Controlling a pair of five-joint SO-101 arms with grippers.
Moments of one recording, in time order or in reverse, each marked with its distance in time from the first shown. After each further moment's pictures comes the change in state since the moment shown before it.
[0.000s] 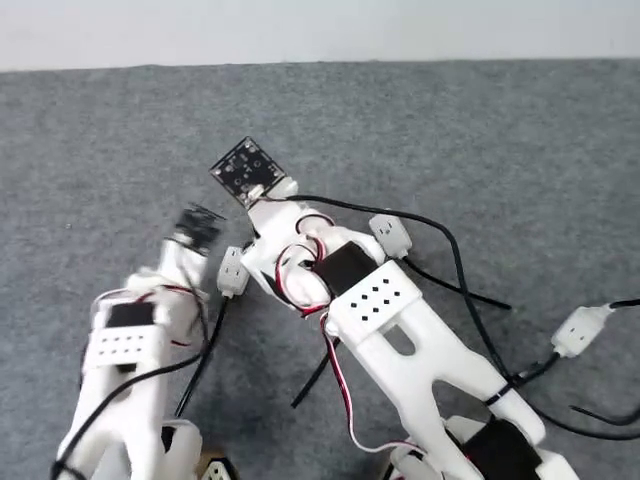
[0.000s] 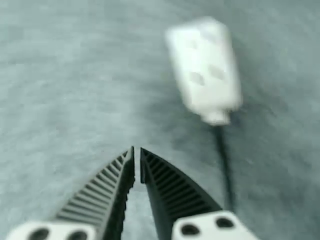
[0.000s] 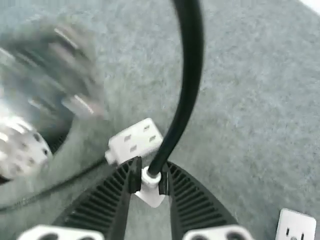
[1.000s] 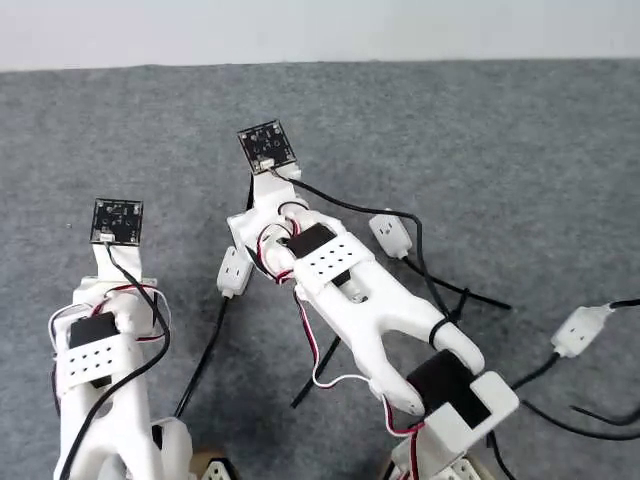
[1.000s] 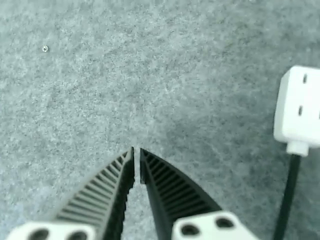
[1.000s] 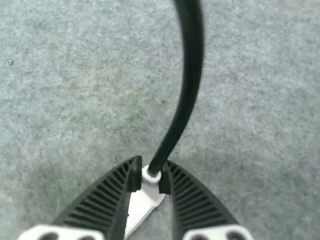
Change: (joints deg) left arm -11.3 -2.8 1.3 -1.8 5.7; right arm 2.3 24.3 -5.3 -20.0 -19.2
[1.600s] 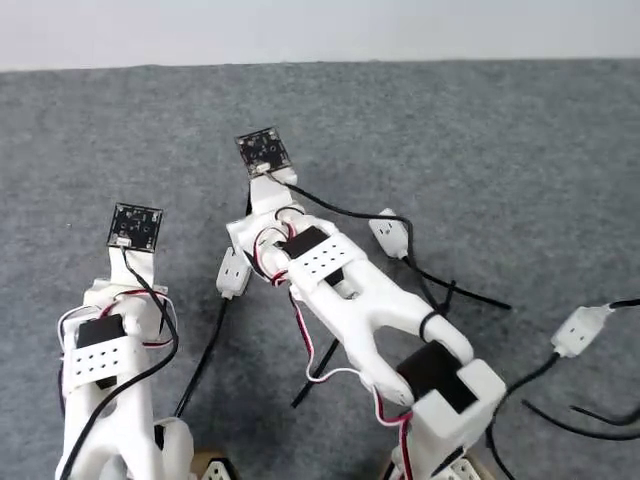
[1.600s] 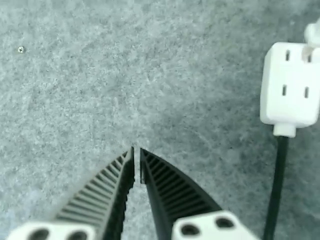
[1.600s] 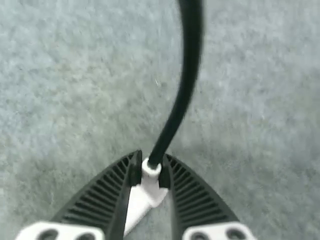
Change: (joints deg) left arm 1.8 0.0 1.5 0.0 -2.3; right arm -1.1 5.4 -1.8 -1.7 -0.6
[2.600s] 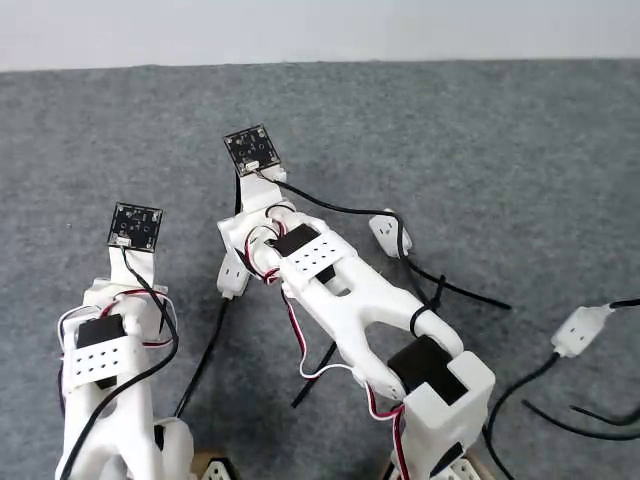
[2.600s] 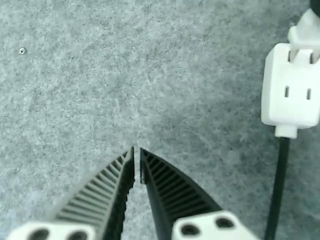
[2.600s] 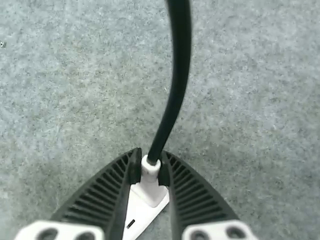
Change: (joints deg) left arm 0.0 0.0 0.0 0.0 0.0; right arm -0.4 1.9 -2.5 -0.5 0.0
